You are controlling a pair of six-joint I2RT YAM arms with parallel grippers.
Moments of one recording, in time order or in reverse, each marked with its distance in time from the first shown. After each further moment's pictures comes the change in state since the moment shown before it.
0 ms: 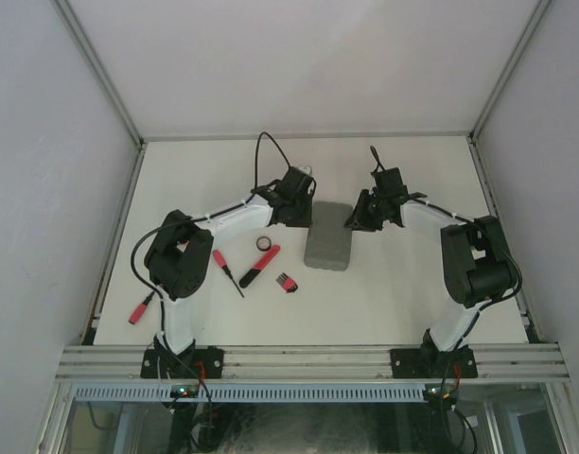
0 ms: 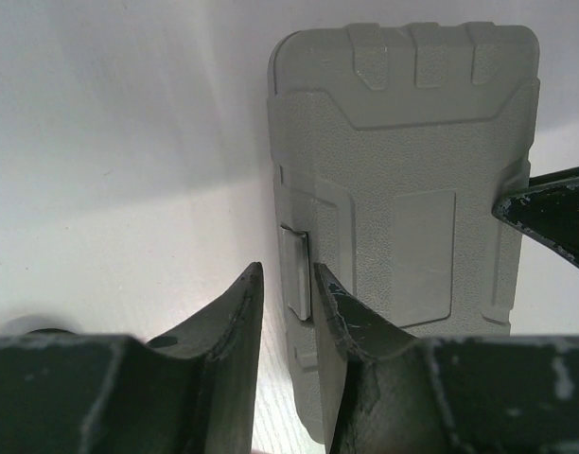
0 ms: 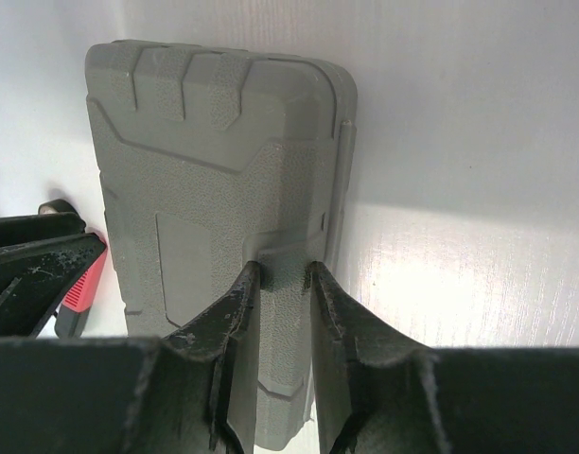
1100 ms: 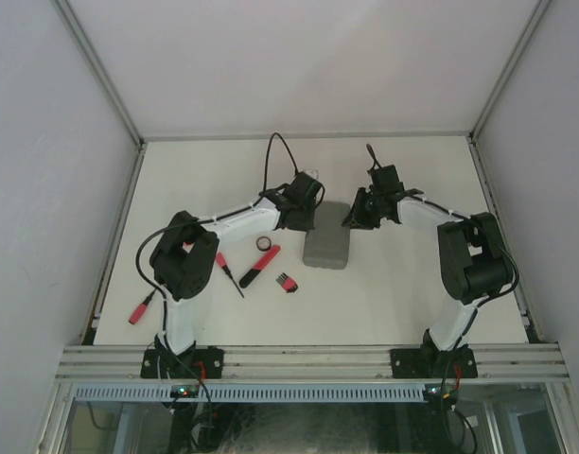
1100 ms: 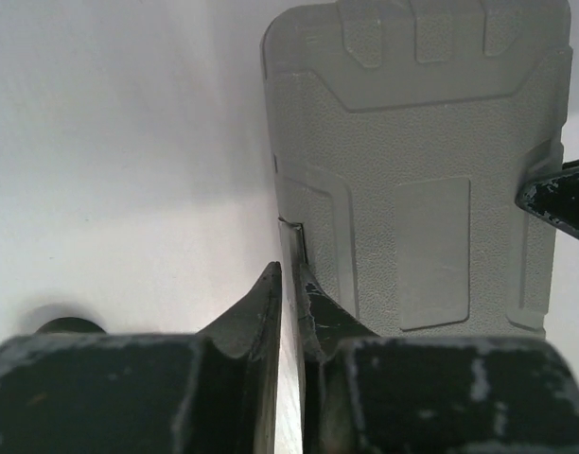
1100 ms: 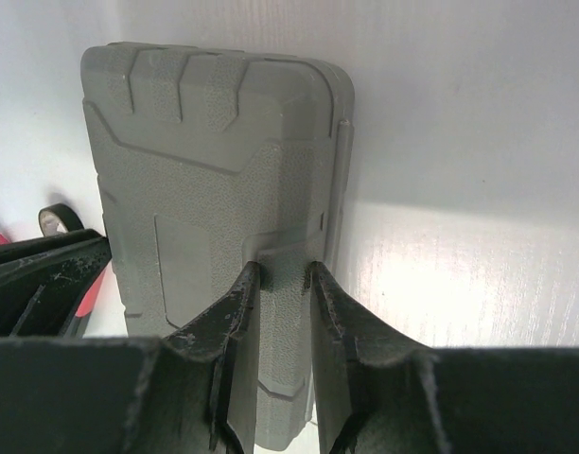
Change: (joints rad) left arm -0.036 0.015 0.005 -0.026 -0.097 0.032; right arm 0.008 0.024 0.033 -0.019 0.007 -0.002
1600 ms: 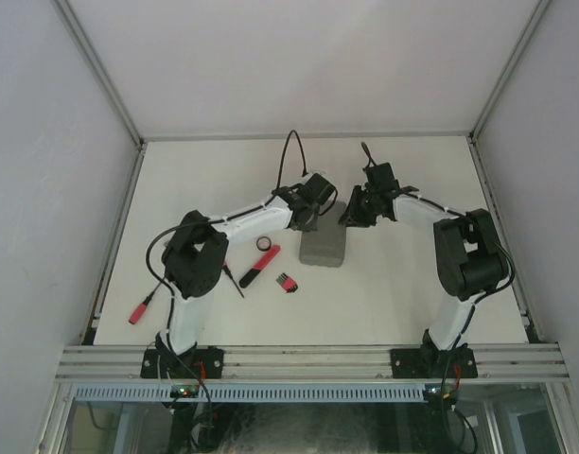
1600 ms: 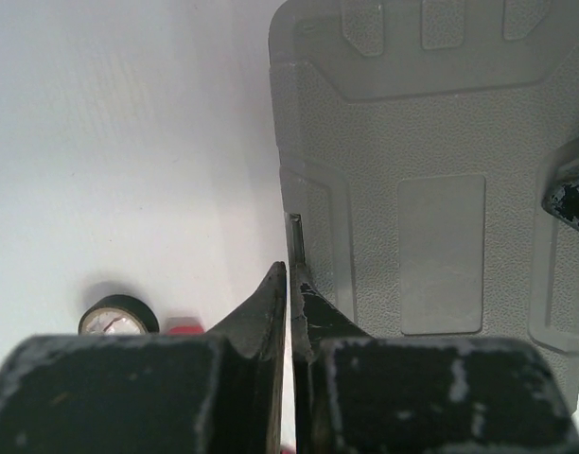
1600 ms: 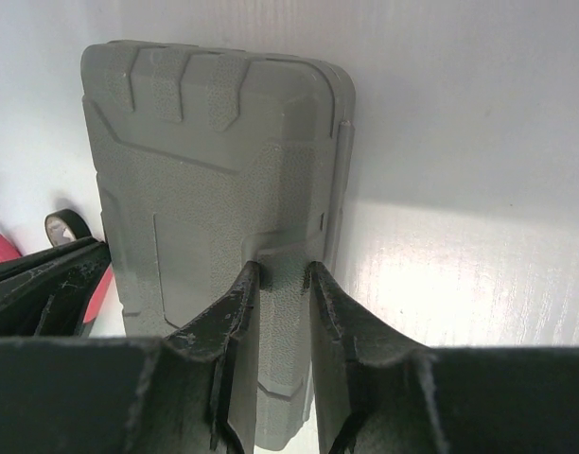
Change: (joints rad) left arm -0.060 0.070 0.132 -0.158 -0.197 0.039; right arm 0.021 0.040 0.052 -0.027 0.011 -0.002
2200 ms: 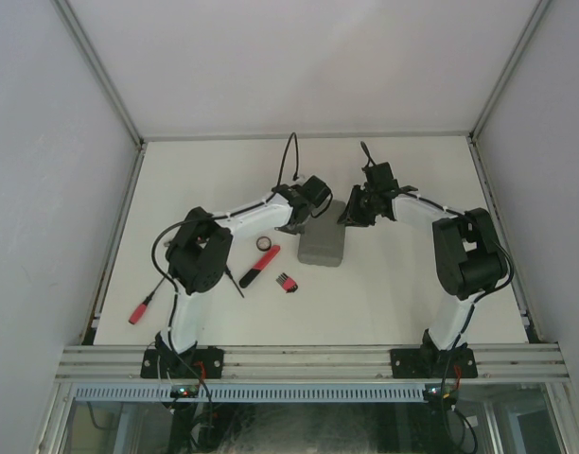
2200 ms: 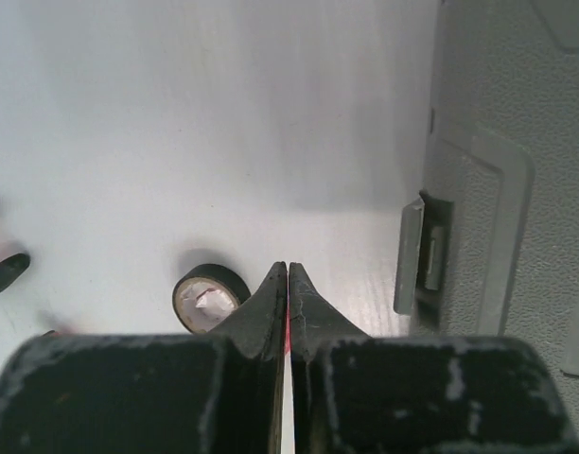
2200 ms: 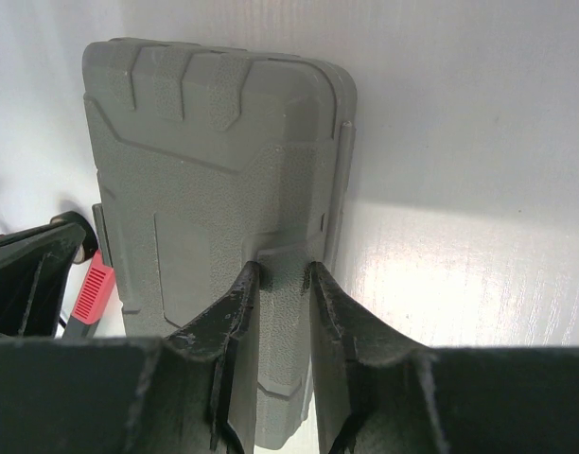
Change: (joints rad) left arm 0.020 0.050 0.034 -0.162 -0.137 0.016; right arm 0.005 0.012 0.009 0.007 -0.004 0.007
